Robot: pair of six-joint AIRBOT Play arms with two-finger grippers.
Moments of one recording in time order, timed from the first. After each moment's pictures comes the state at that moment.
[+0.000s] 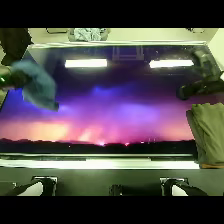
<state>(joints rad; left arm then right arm) 0.24 -1.16 1.43 0.95 -1.04 -1.39 -0.17 -1.22 1.49 -1.39 1.28 1.11</state>
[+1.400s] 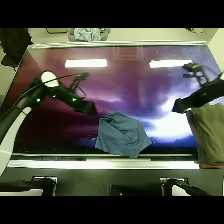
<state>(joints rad) -0.29 -1.51 1.47 1.04 -1.46 -1.37 -0.17 -1.30 1.46 -1.33 1.63 1.01</state>
